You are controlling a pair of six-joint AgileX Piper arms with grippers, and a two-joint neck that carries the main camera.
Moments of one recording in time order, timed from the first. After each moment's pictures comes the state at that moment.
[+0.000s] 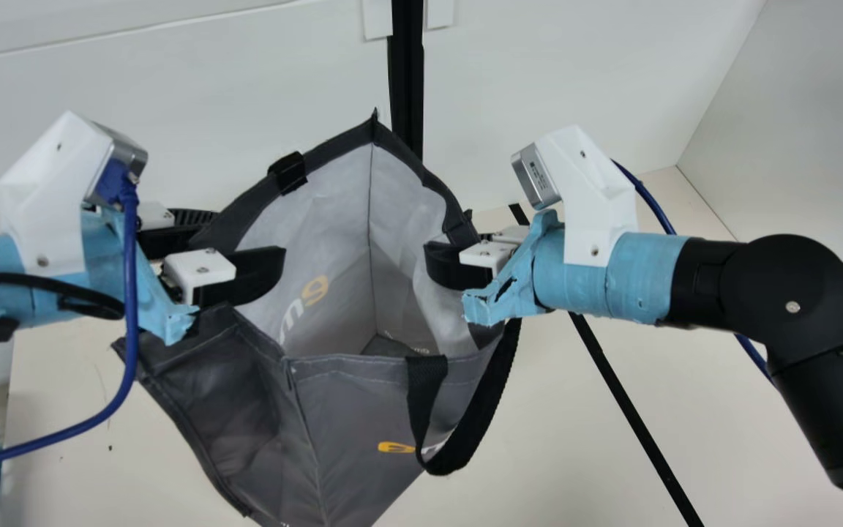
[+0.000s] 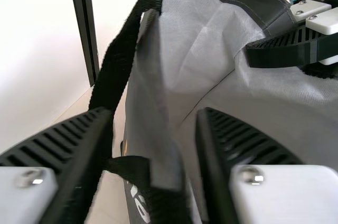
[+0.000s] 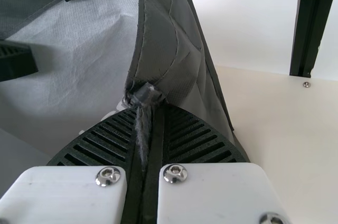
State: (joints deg) left arm -17.9 102.8 -115.1 -49.2 69.6 42.4; right arm 0.0 72.0 -77.3 45.5 53.2 -29.1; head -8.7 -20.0
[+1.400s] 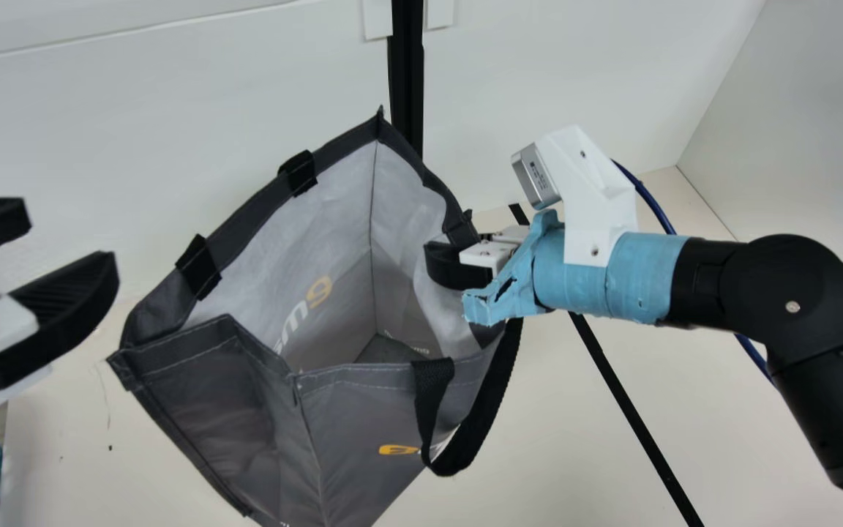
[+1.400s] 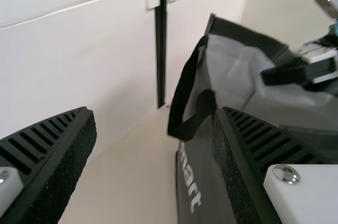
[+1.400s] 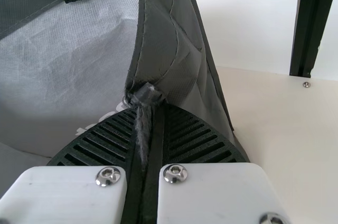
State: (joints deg) left arm -3.6 79.6 -99.3 -50.6 64.1 46.5; right arm 0.0 72.0 -77.3 45.5 53.2 -29.1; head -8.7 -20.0
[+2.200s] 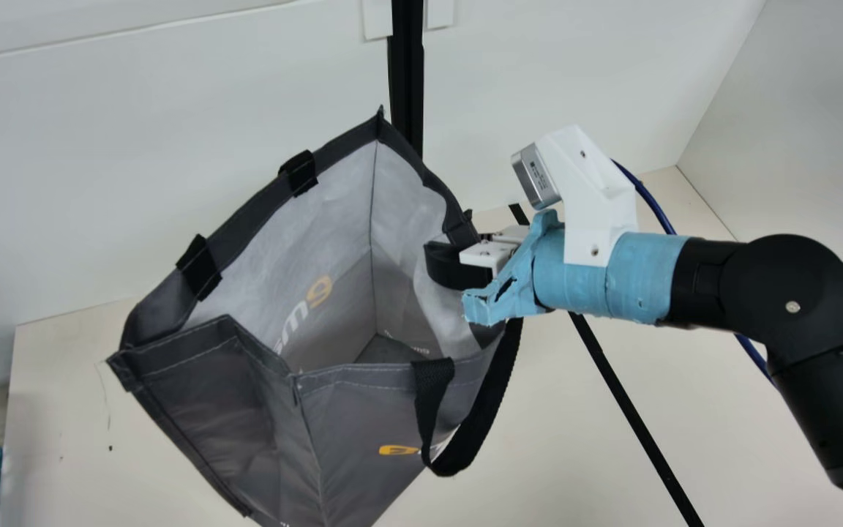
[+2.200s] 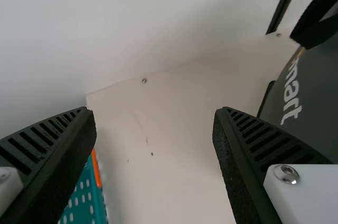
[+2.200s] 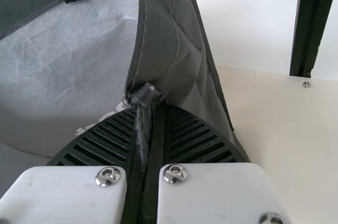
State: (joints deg) left arm -5.2 66.7 -89.3 -12.3 65.2 18.7; right arm 0.0 72.0 -77.3 45.5 53.2 -29.1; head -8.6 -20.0
